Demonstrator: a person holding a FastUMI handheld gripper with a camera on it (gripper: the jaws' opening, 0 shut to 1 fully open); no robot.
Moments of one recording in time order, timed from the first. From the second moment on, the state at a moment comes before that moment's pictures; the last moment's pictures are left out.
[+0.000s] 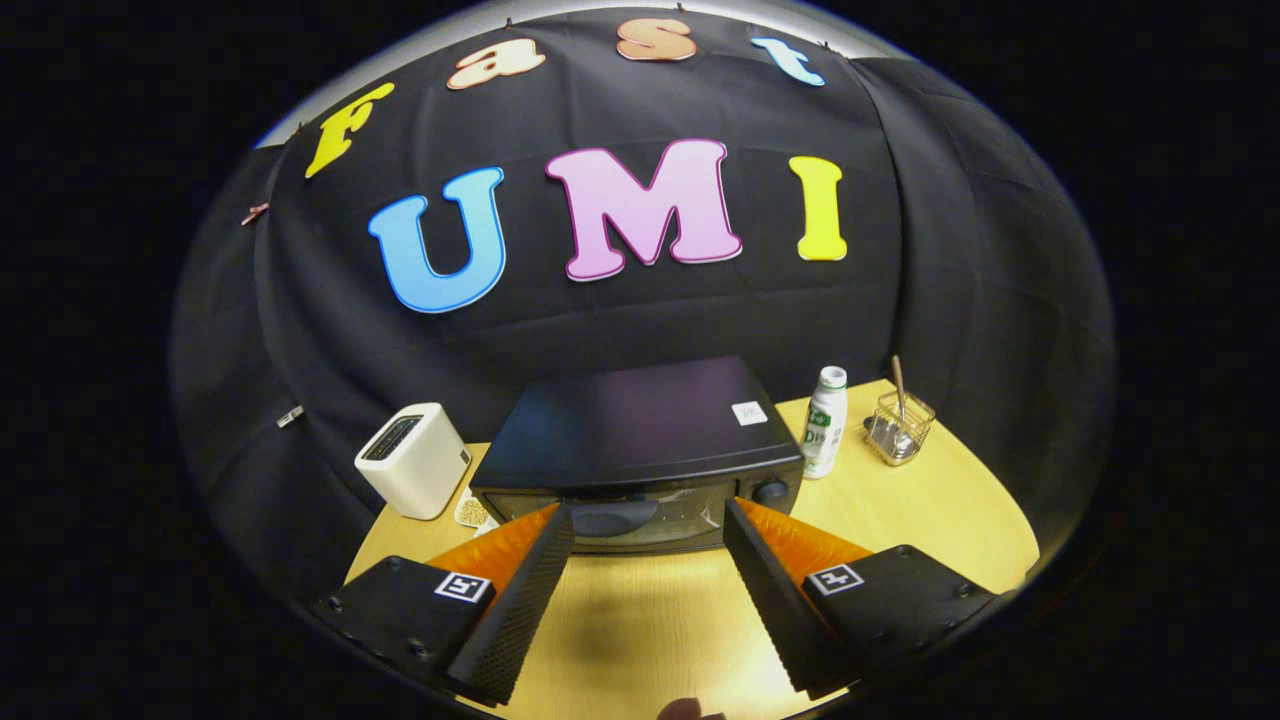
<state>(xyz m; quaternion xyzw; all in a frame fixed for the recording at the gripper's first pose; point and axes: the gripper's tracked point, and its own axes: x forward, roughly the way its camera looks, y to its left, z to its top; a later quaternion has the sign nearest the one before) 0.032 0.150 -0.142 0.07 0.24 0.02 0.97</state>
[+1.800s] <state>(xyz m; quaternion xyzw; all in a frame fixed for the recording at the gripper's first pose) -0.002 -0.069 0.015 0.04 0.04 0.02 1.00</state>
